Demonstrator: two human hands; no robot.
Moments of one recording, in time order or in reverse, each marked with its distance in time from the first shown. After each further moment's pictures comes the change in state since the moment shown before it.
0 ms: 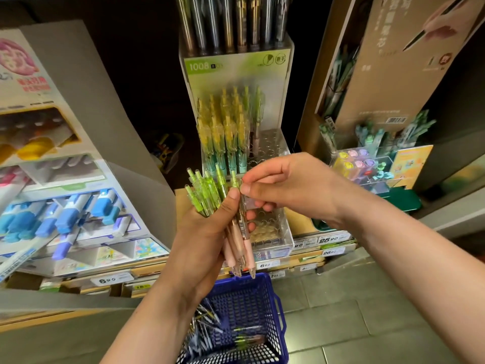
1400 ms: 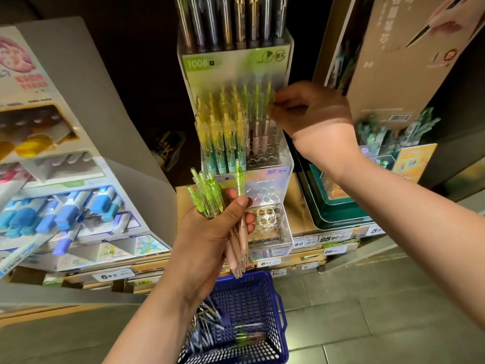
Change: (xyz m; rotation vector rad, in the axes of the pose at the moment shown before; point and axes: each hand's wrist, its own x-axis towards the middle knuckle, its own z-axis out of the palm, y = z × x) left_hand -0.003 -0.004 0.005 -0.095 -0.004 -0.018; right_hand 0.054 -0.020 -0.035 -0.238 0.707 -0.337
